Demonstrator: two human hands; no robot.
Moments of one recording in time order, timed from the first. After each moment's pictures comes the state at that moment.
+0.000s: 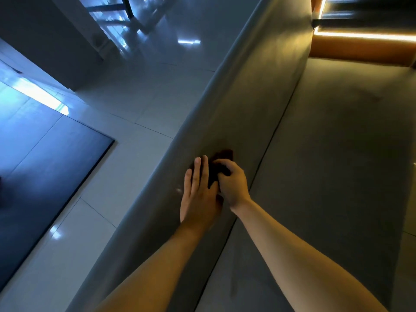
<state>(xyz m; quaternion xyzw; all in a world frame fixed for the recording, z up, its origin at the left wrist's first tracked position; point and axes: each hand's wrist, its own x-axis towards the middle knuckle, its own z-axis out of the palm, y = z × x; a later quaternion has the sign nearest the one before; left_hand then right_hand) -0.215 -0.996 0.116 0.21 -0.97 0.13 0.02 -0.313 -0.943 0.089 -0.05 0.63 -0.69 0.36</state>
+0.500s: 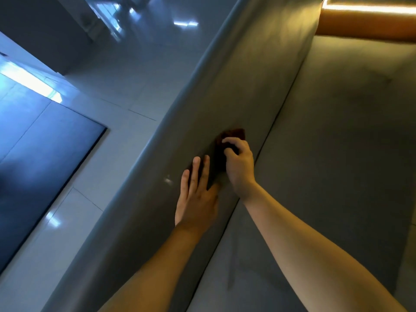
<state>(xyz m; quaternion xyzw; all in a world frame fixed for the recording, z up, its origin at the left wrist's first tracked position) -0.198 -0.994 0.072 0.19 -0.97 0.16 -0.01 -0.343 -0.953 0.060 -0.01 0.65 -0.71 0.28</state>
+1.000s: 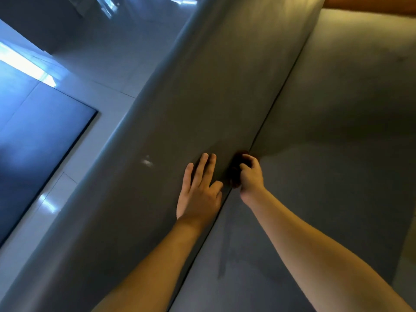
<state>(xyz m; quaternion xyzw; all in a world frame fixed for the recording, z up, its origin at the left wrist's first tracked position) -0.194 -0.972 0.018 0.15 -0.98 0.13 0.01 -0.327 -0.907 -0.042 0.24 0.57 -0.68 0.40</state>
